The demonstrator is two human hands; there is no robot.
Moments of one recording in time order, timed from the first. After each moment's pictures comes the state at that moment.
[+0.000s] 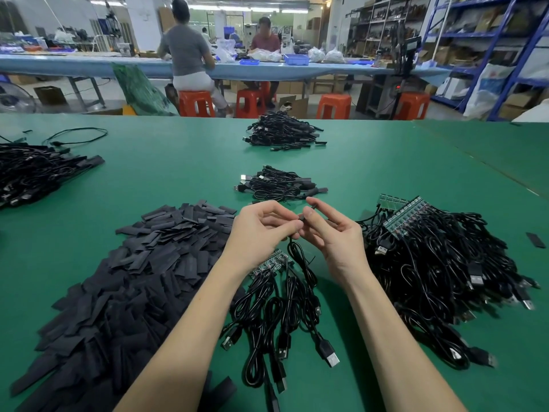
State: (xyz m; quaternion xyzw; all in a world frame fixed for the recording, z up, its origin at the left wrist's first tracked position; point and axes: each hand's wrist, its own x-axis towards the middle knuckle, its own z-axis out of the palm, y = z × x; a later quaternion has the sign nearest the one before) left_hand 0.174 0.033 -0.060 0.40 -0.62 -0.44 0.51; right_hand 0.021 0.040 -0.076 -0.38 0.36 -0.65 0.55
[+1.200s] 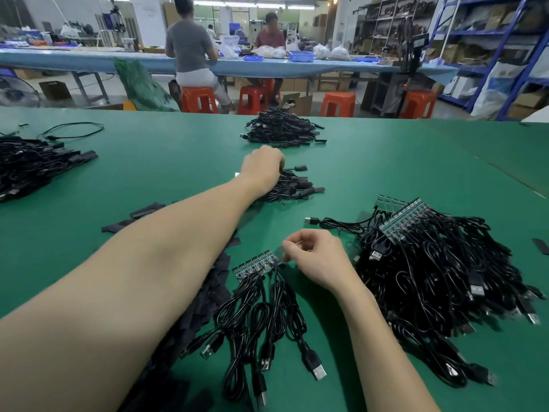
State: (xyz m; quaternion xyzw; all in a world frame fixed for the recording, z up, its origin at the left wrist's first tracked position) left_hand 0.149 -0.132 -0.027 0.60 -0.78 0.03 0.19; right_hand 0.012 0.035 -0.087 -0.63 0.62 -0.32 0.34
